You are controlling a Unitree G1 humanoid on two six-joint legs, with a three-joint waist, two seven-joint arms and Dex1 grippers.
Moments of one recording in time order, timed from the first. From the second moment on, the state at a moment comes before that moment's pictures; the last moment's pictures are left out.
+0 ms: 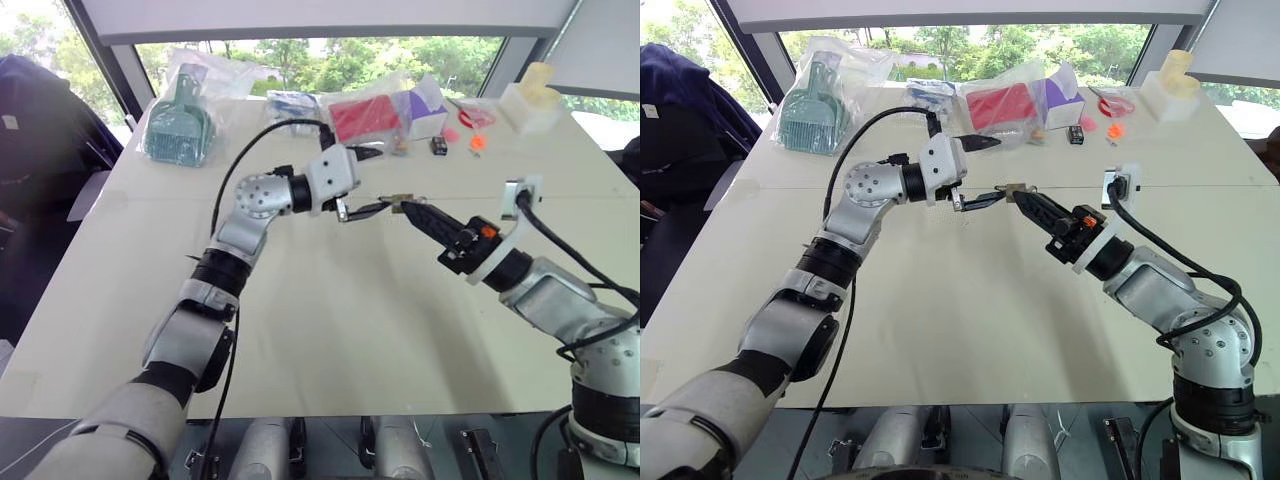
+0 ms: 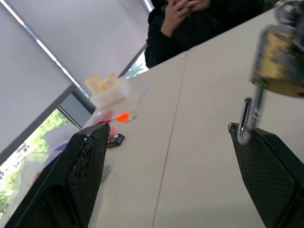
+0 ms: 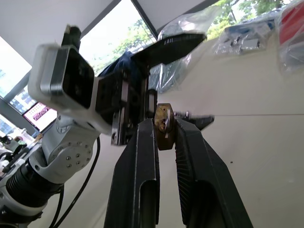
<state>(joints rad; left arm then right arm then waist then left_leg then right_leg) -1.04 0.19 -0.21 0.67 -0.03 -0.35 -0.88 -0.26 -0.58 -0.27 -0.44 1.43 0.81 0.12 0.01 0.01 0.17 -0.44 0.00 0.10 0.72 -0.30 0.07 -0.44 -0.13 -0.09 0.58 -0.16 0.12</state>
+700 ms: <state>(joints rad) -0.75 0.39 -0.20 0.40 -0.15 0.05 -1.05 -0.19 -0.63 -0.23 -0.34 1.34 0.88 0.11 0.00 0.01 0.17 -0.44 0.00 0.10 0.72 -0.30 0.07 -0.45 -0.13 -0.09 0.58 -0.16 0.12</state>
